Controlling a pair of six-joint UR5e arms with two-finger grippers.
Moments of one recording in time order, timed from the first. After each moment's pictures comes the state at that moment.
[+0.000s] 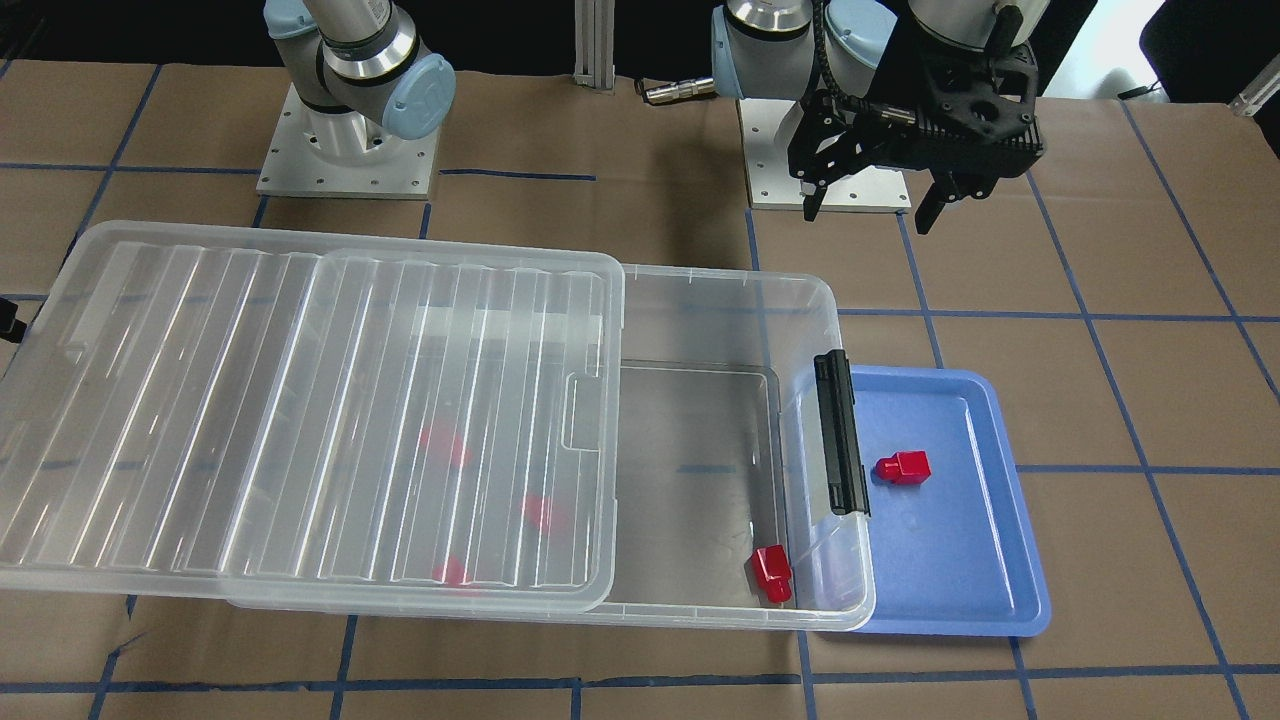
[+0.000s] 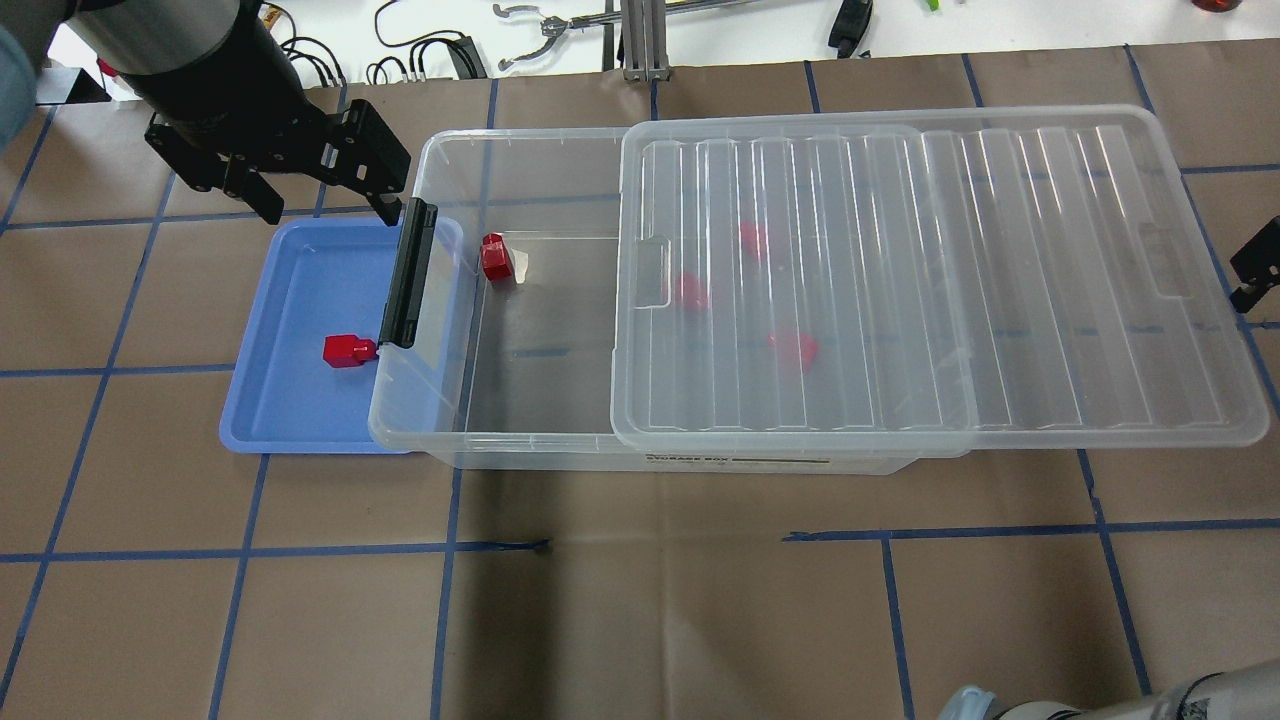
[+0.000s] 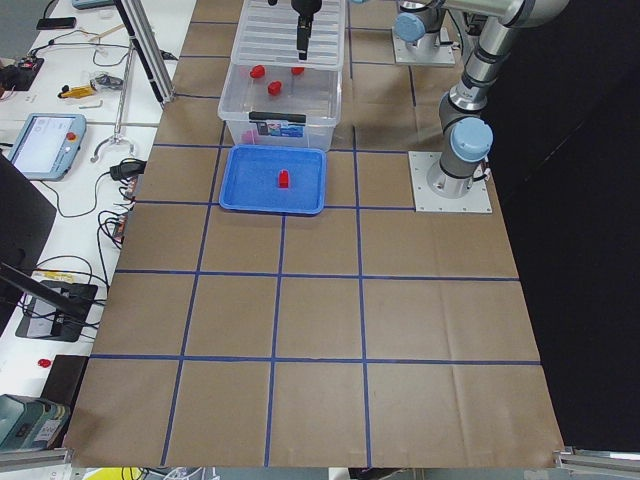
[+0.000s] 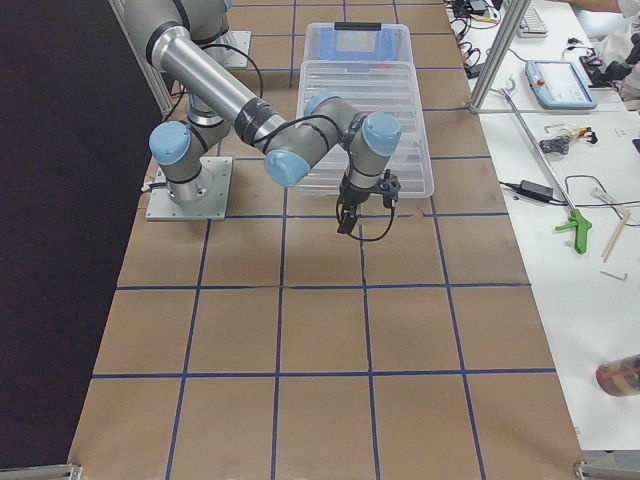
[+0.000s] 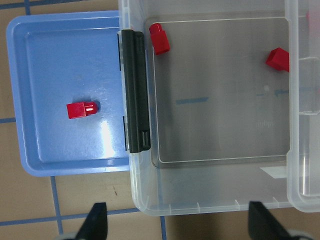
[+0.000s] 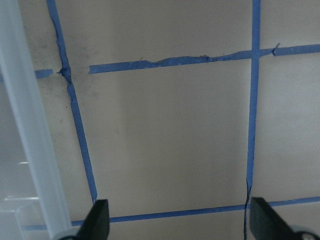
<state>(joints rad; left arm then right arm) -1.59 -1.55 -1.47 -1.65 1.54 0.07 0.94 -1.35 1.65 -1.74 -1.69 -0.53</state>
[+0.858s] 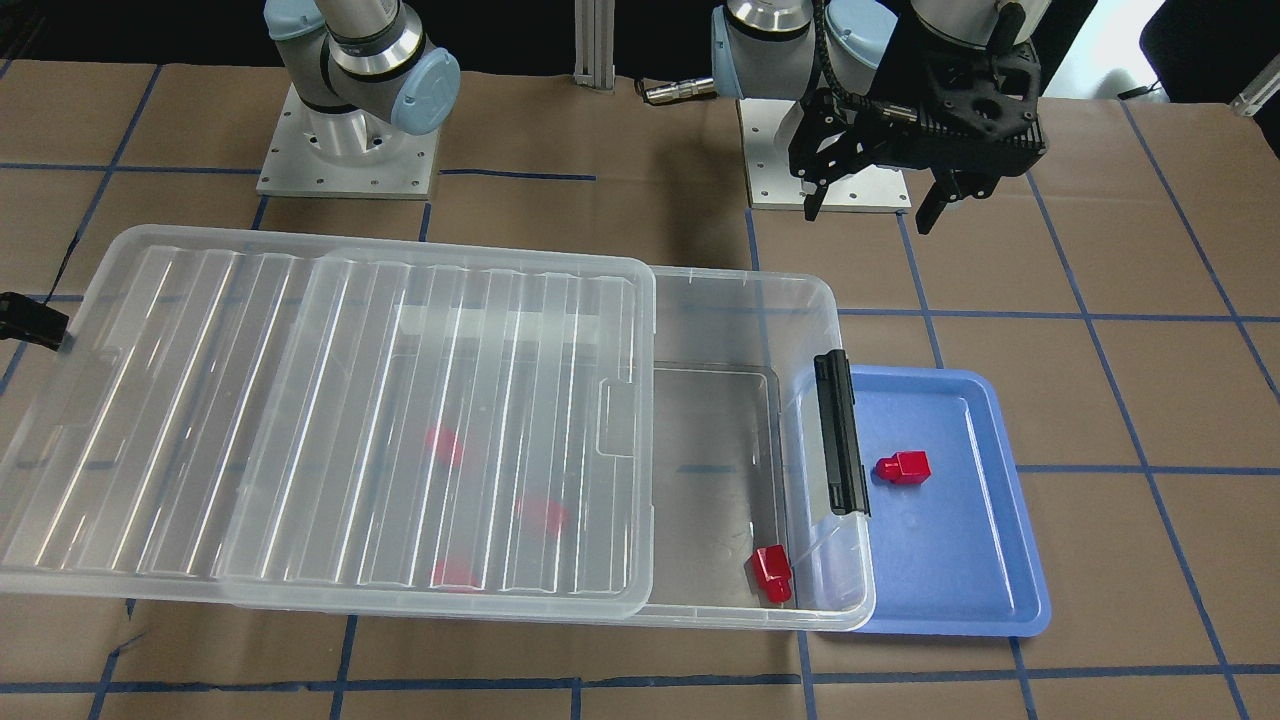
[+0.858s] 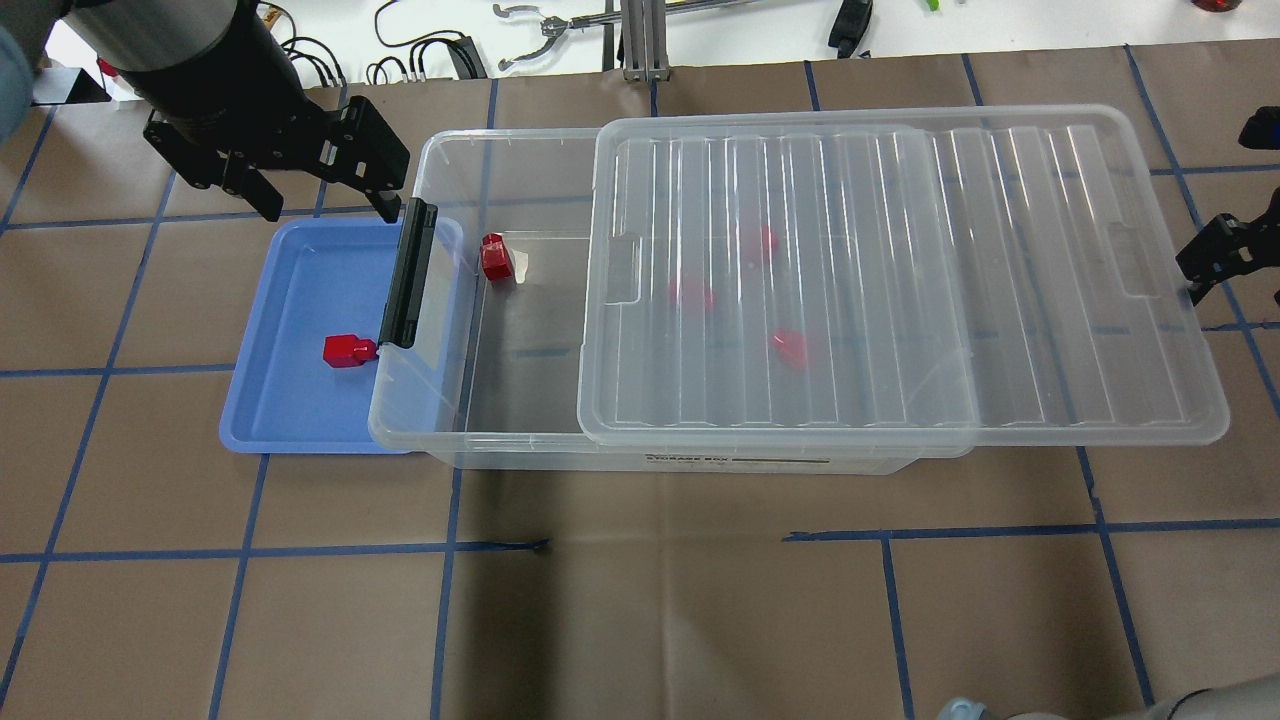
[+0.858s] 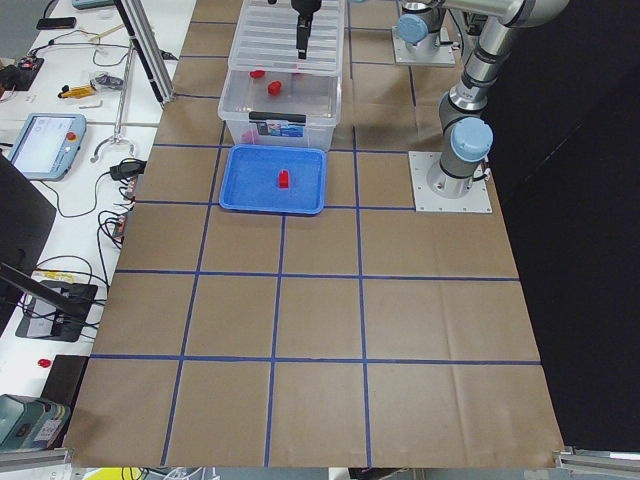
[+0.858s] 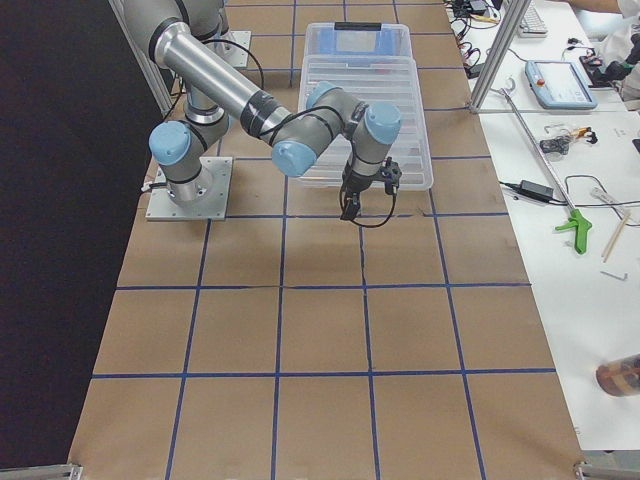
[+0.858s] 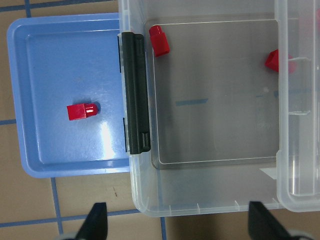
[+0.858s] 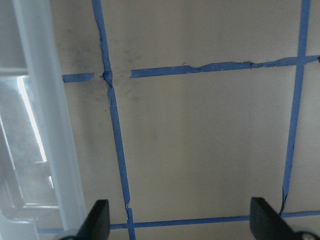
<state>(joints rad) -1.59 -1.55 -1.47 -1.65 1.54 0.08 1.01 -1.36 1.68 -1.73 -1.65 -0.48</state>
